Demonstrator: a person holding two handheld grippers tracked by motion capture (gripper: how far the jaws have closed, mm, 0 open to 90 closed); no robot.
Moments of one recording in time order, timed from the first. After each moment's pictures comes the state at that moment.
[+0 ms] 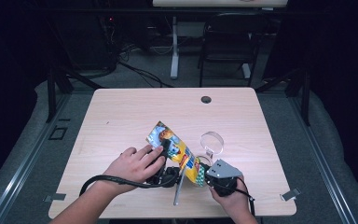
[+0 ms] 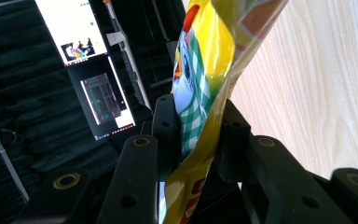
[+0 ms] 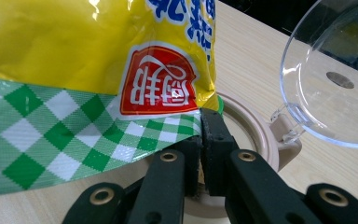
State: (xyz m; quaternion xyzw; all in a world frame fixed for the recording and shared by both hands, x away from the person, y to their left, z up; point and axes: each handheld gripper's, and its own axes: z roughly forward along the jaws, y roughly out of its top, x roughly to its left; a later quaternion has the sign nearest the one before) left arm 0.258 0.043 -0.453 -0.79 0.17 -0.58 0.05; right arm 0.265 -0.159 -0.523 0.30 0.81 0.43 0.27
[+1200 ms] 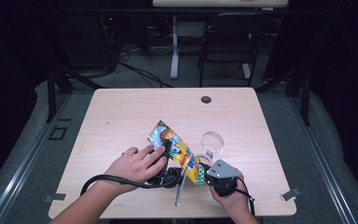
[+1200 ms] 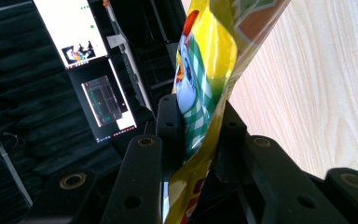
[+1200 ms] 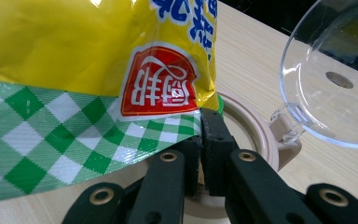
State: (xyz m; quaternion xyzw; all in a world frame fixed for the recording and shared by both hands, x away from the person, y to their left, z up) left arm 0.256 0.039 -0.450 -0.79 0.18 -0.58 0.06; right arm 0.265 -0.158 -0.523 0.30 0.81 0.43 0.27
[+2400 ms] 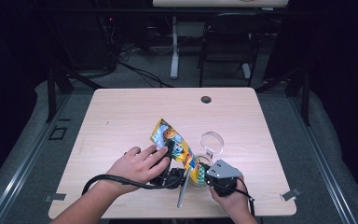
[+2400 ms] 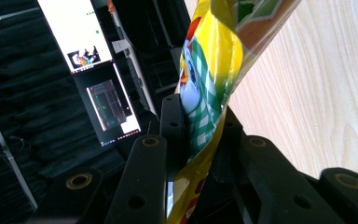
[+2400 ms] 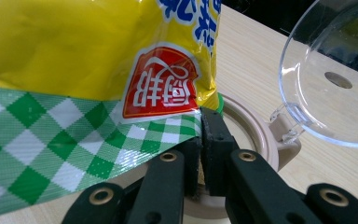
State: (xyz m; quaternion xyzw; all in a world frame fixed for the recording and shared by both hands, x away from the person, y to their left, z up) left arm 0.252 0.032 -0.444 -0.78 0.19 -0.59 0.05; right arm 0.265 -0.158 -0.524 0.30 0.80 0.43 0.28
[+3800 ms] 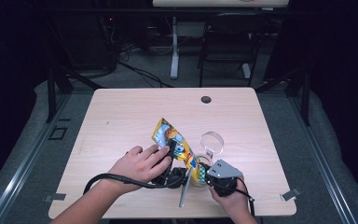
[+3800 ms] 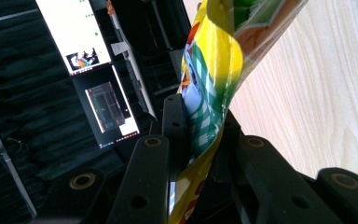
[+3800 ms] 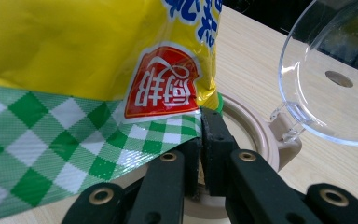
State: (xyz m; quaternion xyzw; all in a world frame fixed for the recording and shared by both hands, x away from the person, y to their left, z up) left arm 0.252 0.028 -0.441 -0.79 0.19 -0.59 0.04; right arm 0.265 -0.159 -0.524 0.31 0.80 0.43 0.27
